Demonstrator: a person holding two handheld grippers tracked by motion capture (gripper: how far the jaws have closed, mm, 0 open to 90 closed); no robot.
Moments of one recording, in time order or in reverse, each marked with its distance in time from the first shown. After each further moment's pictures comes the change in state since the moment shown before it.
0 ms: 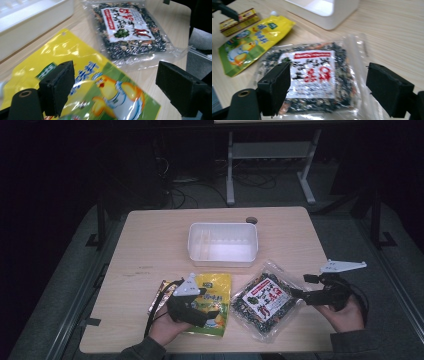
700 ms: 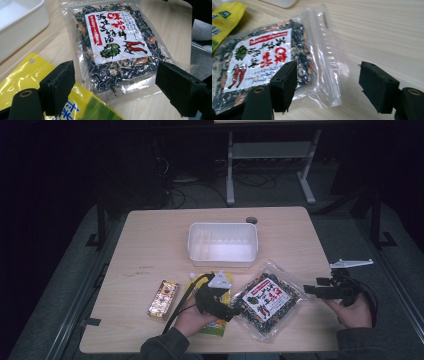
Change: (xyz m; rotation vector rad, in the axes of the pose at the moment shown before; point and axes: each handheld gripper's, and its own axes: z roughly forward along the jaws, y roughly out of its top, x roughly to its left) left arm -0.012 0.039 0.057 0.091 -0.035 0.033; right arm -0.050 -0.023 0.006 0.108 -0.106 0.163
